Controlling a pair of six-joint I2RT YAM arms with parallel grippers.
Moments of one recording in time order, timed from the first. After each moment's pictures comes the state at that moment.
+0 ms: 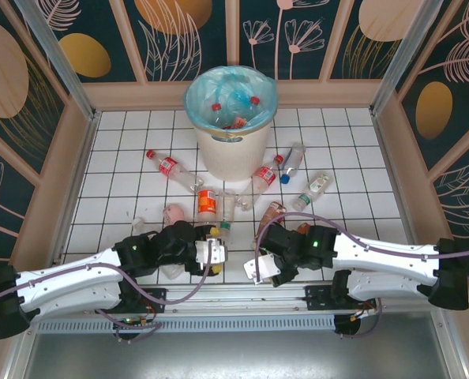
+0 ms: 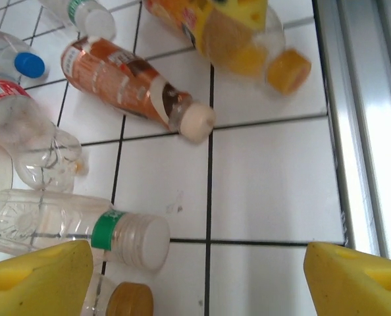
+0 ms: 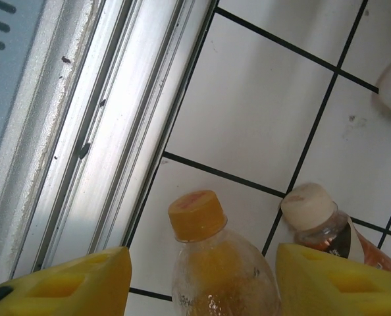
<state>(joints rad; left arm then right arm) -1.13 0.85 0.50 -0.36 0.06 0.52 1.28 1.04 0.75 -0.89 -0.06 -0.76</state>
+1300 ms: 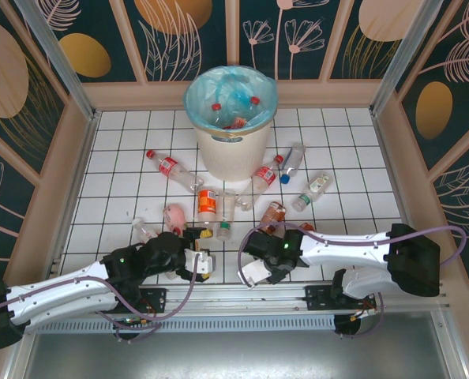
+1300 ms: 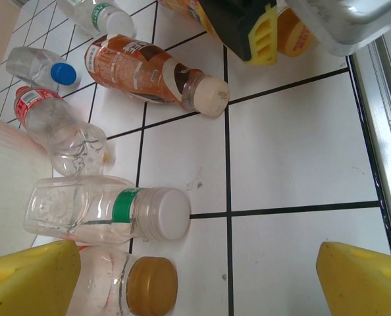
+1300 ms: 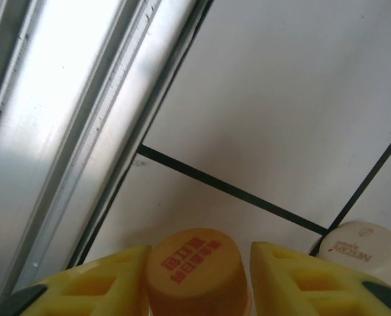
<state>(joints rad) -1.13 0.63 0.33 -0.29 0.00 0.64 1.26 1.30 0.67 -0.70 0.01 -0.90</state>
